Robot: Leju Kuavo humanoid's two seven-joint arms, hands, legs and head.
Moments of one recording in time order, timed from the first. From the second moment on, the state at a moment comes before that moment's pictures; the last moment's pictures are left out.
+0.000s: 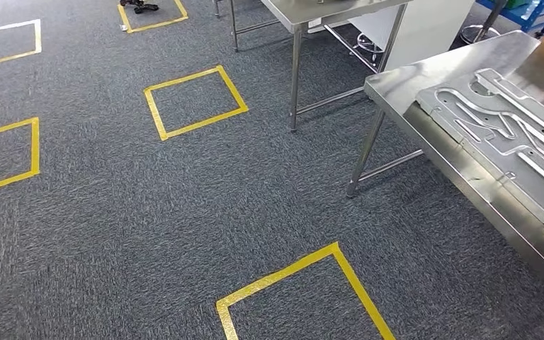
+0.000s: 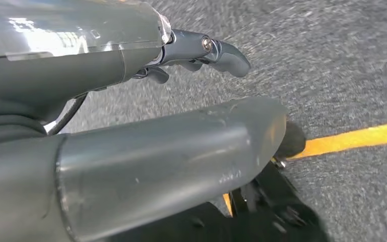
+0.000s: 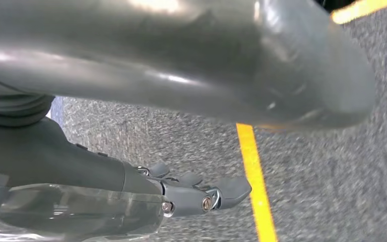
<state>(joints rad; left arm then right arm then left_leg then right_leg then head) -0.06 -0.08 1.22 -0.26 -1.05 -0.13 -0.12 -0.05 0.03 -1.23 -0.24 1.35 0.04 -0.32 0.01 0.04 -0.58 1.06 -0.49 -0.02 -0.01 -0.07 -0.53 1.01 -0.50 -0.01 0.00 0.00</state>
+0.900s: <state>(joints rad) -0.05 -0.08 1.28 -0.25 -1.02 -0.16 -0.13 -0.04 0.03 -1.22 -0.23 1.36 0.02 -0.27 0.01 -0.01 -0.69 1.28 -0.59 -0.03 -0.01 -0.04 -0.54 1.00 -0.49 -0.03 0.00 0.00</state>
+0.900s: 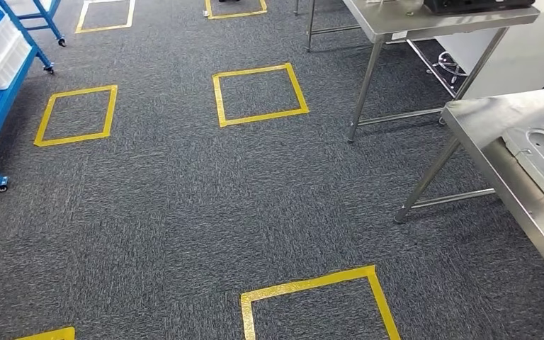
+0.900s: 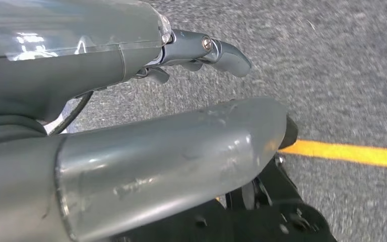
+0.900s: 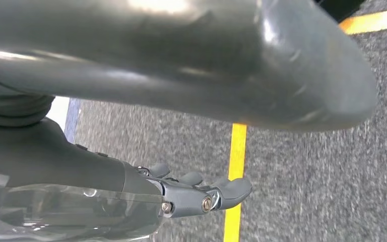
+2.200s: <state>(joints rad) -0.04 -0.06 1.29 -0.25 -1.03 -0.13 -0.13 -0.05 0.04 -1.22 -0.22 1.37 0.02 -0.26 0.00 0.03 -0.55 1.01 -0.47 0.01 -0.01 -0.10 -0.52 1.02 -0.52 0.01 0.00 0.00</state>
